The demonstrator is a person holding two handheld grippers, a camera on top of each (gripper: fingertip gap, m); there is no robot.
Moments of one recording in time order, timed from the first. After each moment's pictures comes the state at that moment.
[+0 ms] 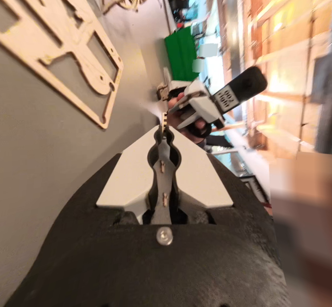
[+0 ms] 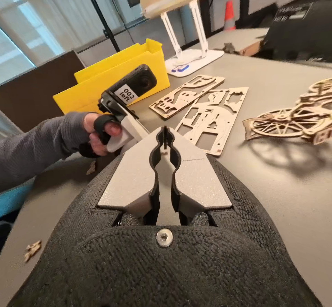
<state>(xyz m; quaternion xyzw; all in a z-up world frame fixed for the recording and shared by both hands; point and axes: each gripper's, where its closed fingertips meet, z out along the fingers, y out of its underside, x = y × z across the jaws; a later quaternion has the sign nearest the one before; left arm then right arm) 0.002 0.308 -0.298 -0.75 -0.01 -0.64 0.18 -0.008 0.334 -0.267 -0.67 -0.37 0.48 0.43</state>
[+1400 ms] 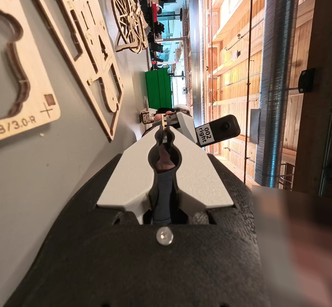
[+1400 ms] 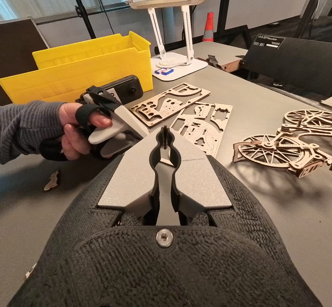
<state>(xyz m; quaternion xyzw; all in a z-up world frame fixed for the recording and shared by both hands) -0.022 0.333 -0.282 -0.67 -0.13 -0.71 0.18 -0.035 0.351 -0.269 -0.67 -0.41 0.39 0.49</state>
